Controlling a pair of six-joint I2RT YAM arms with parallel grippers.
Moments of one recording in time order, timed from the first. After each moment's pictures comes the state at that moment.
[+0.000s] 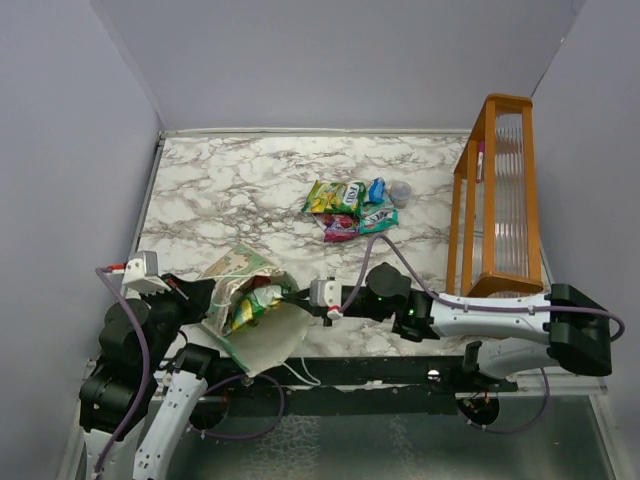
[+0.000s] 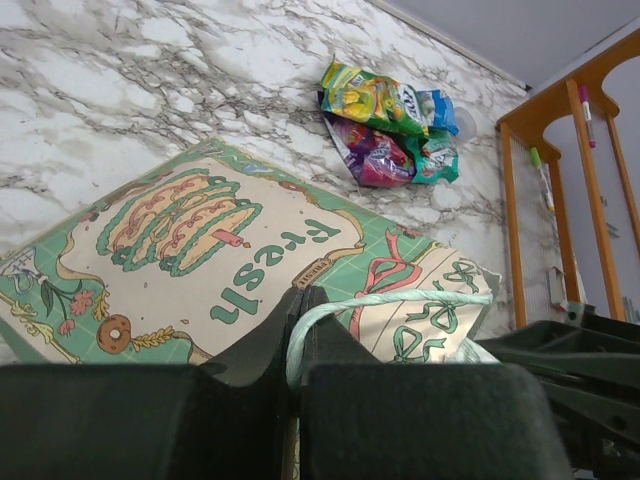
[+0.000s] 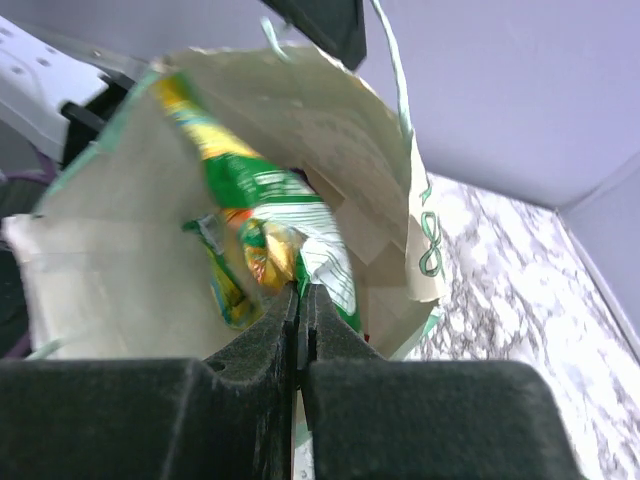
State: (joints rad) left arm -0.26 0.19 0.89 -0.98 -0.01 -0.59; right arm 1.25 1.33 0.70 0.64 -0.24 -0.43
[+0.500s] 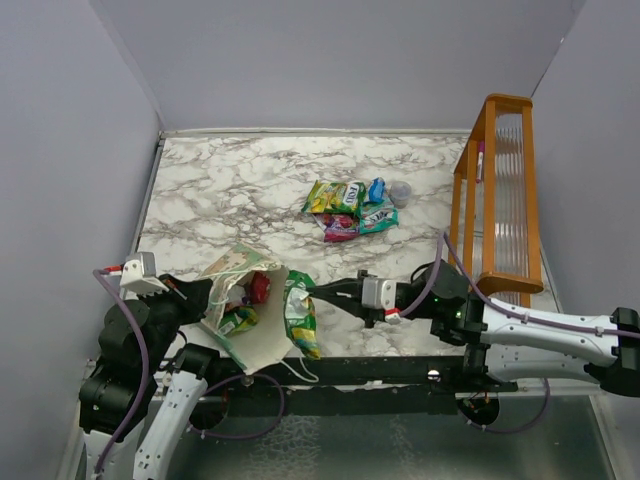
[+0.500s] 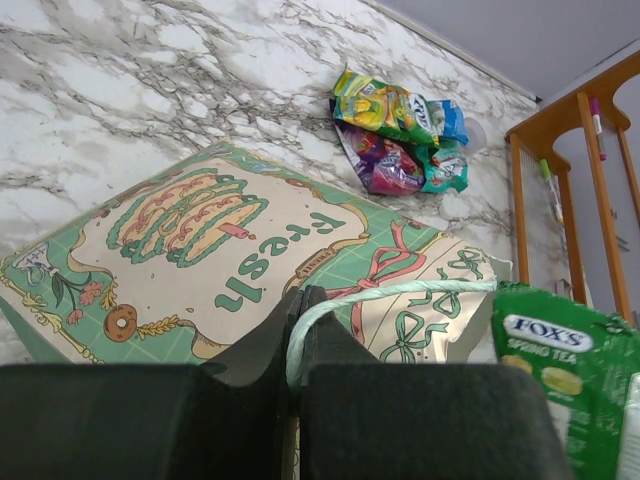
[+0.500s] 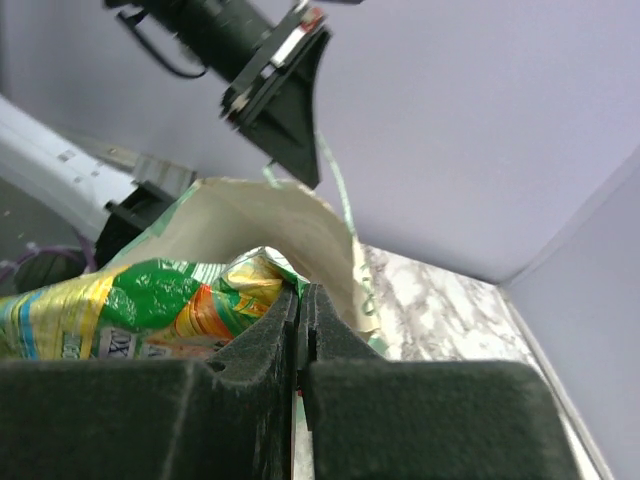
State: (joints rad) left arm -0.26 0.18 0.89 -0.99 -0.05 -0.60; right arm 1.25 0.99 0.69 0.48 -0.31 -0.44
